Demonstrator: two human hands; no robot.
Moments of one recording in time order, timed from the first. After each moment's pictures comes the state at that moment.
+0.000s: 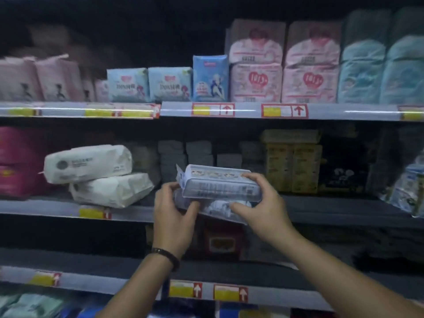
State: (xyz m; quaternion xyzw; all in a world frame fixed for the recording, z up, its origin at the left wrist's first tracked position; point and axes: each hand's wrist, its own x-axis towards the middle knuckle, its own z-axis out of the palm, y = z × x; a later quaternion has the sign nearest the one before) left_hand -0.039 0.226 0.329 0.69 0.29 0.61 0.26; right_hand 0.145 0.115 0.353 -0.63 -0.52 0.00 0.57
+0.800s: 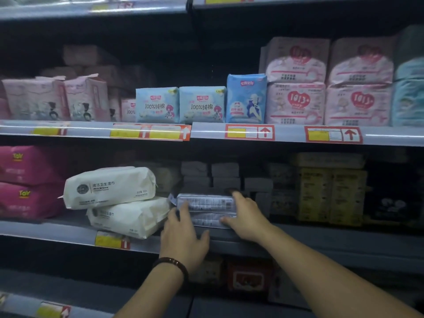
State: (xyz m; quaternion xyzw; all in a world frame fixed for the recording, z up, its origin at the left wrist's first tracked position) left_hand -0.051 0.319 0.331 0.79 0.46 0.40 0.10; right_hand 0.130 0.271 0.380 -0.75 -0.58 0.02 0.32
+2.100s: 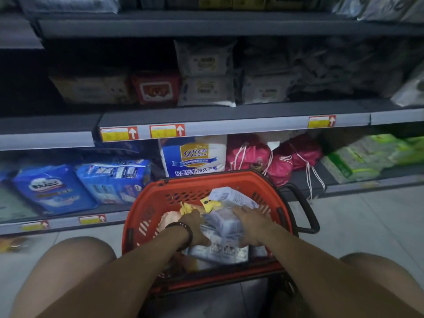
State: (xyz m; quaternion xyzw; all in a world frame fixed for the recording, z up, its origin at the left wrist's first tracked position) left_hand 0.018 0.048 -0.011 0.86 0.35 -0.25 0.27; right_hand 0.180 -0.093 -0.034 -0.84 -0.46 0.28 -0.11
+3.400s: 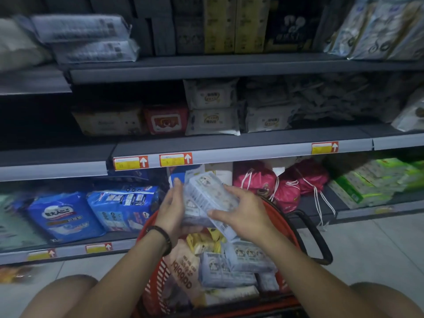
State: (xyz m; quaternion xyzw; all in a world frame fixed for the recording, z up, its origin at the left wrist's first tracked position) left_hand 0.006 0.081 0.081 0.52 0.41 0.21 0.72; right_hand 0.143 -0.052 0.083 -0.78 -0.39 0.18 0.45
